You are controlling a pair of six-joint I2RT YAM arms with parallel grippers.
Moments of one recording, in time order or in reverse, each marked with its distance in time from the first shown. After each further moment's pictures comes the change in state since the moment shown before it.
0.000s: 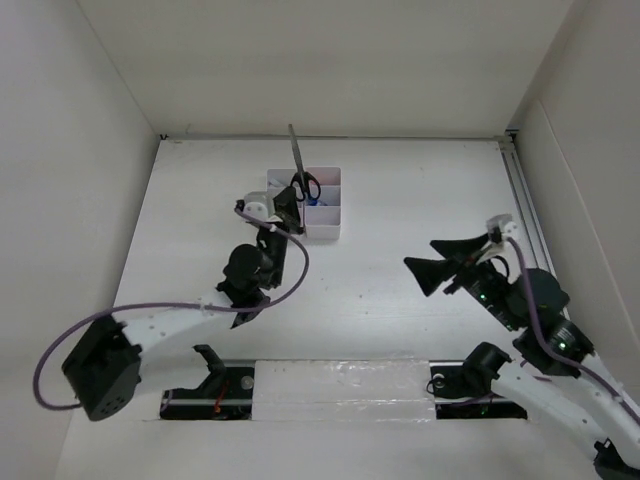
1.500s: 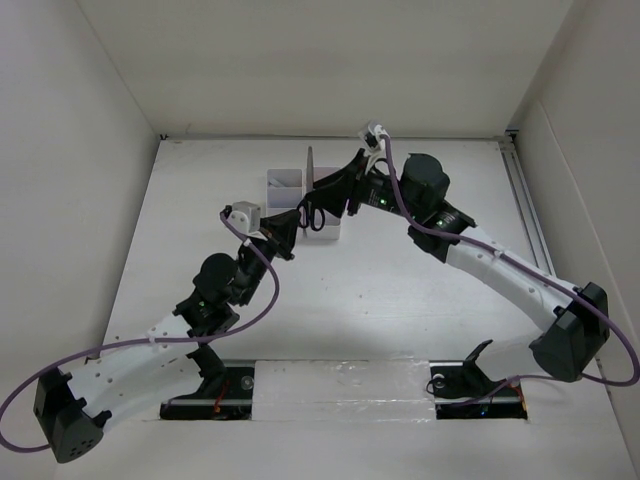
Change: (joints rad) left arm -0.005 -0.437 0.035 -0.589 0.329 -0.209; right arm -0.036 1.039 0.480 0.598 -0.592 0.040
